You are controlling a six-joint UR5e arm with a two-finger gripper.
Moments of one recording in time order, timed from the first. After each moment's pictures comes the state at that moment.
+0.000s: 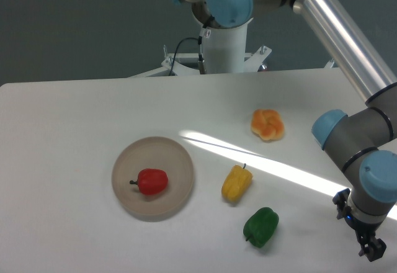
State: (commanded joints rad) arm 2.60 -2.55 -0.71 -1.28 1.60 1.67
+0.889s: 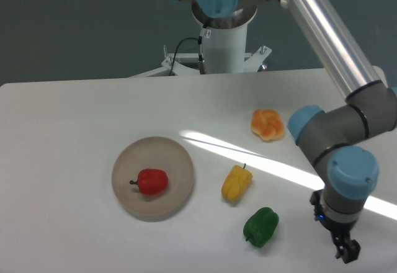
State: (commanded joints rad) arm 2.48 -2.40 -0.87 -1.27 1.59 1.55
